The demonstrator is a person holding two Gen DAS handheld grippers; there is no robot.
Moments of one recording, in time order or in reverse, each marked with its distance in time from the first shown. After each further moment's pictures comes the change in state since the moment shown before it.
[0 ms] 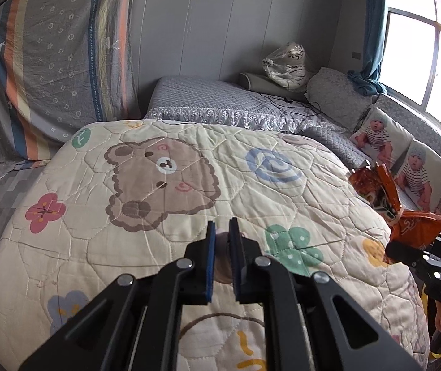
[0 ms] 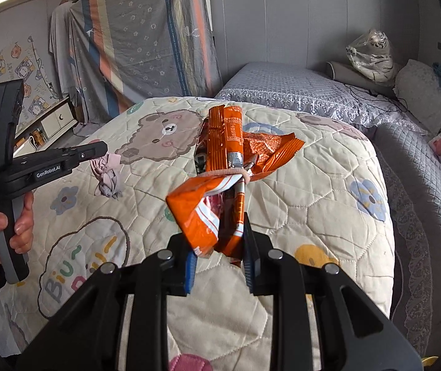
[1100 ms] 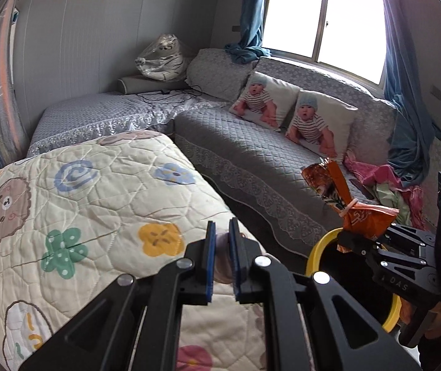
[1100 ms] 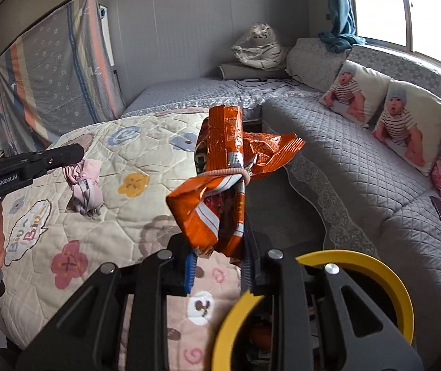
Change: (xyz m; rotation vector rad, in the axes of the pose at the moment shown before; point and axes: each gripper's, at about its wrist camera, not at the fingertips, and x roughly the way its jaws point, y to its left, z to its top) left arm -0.042 -0.276 -0.046 0.306 0.032 -0.387; right arm -0.175 -0.143 -0.149 0.294 -0.102 -0.340
